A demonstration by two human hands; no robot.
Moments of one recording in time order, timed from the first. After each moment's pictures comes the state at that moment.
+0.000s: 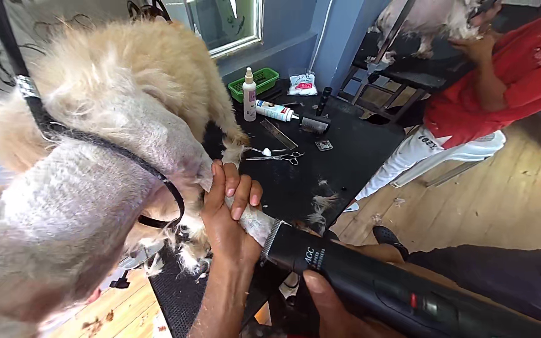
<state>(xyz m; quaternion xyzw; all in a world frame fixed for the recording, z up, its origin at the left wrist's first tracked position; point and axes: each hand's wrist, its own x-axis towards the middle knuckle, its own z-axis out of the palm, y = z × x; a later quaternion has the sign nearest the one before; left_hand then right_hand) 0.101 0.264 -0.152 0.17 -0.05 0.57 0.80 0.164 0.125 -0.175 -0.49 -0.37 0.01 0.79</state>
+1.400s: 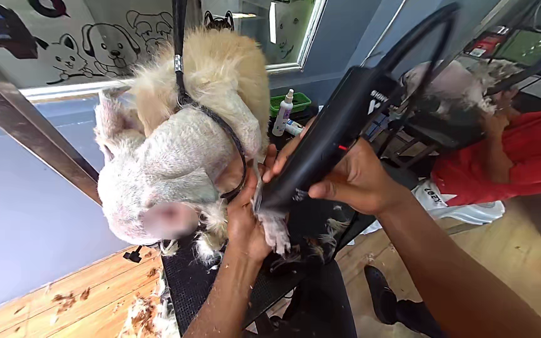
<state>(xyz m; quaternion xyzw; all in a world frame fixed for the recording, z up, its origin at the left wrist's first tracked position) 0.061 0.273 -0.171 0.10 -0.12 0.49 0.86 0.234 0.280 -0.077 -0.18 -0.77 0.43 0.43</state>
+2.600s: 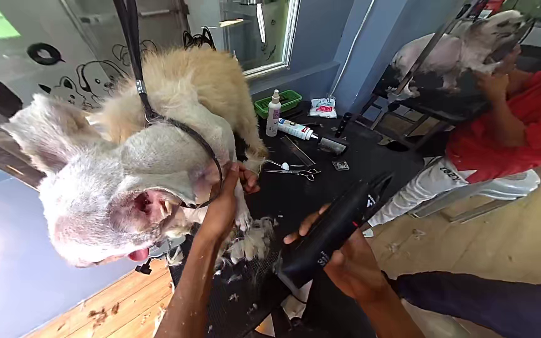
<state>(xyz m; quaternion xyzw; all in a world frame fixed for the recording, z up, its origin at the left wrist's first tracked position) 0.041 0.317 -0.167 0.56 0.24 0.47 0.63 0.240 0.167 -0.210 -0.18 -0.49 0.53 0.67</state>
